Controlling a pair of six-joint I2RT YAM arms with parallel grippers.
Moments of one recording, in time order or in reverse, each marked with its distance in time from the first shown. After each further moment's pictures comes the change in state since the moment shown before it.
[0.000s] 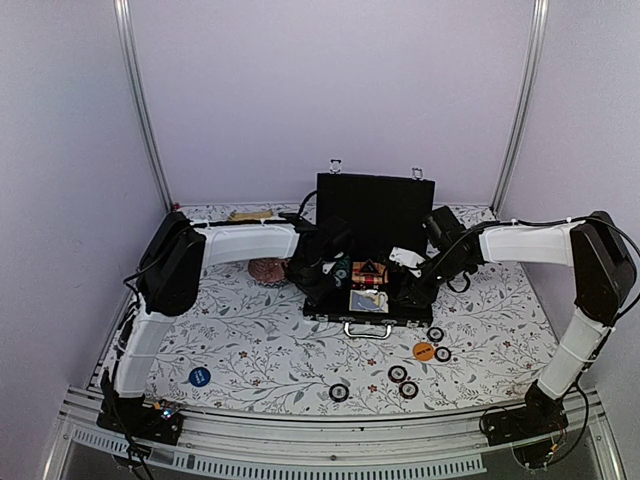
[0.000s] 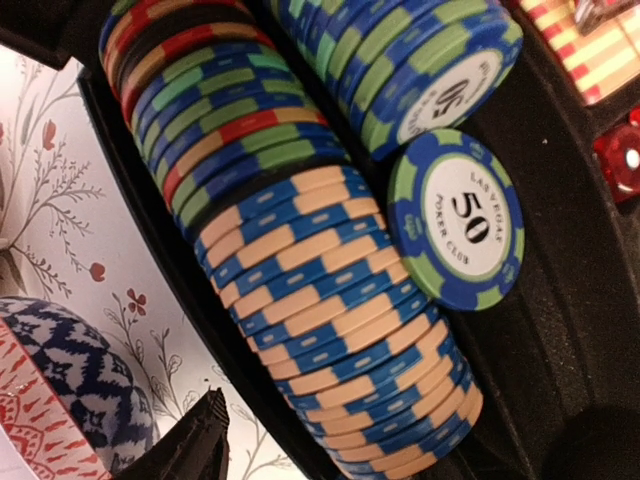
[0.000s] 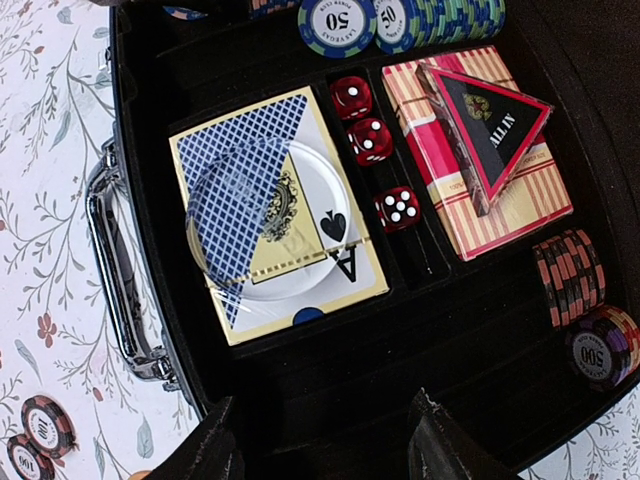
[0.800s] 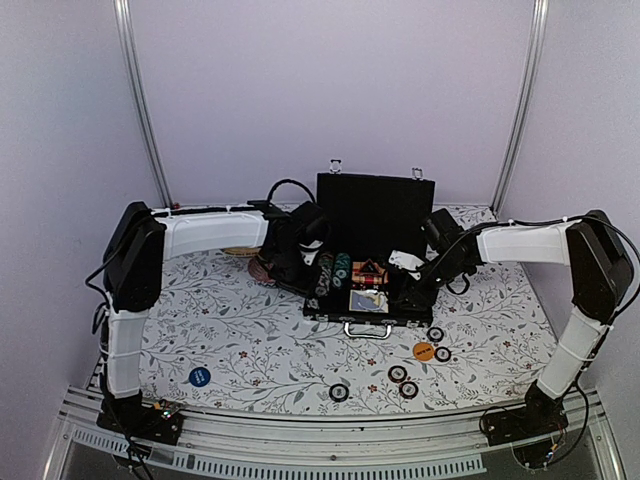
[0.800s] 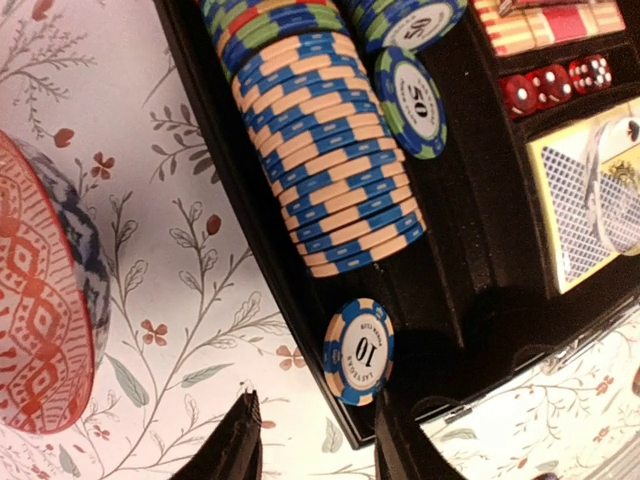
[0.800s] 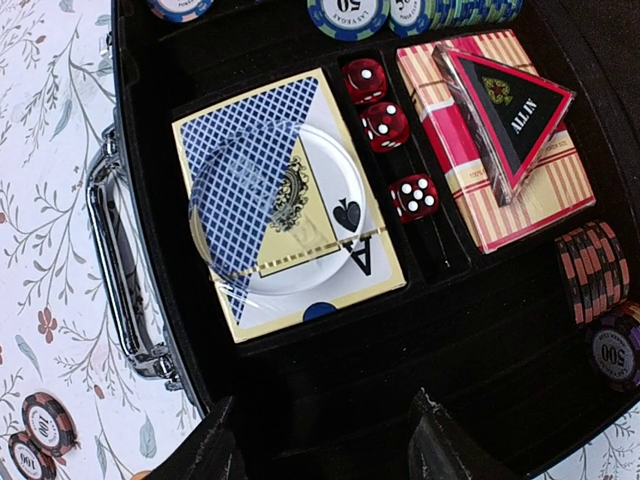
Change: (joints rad) left arm 0.047 -0.219 -0.198 0.019 0.267 -0.204; right arm 0.000 0.019 0.000 -0.011 -0.010 -0.001
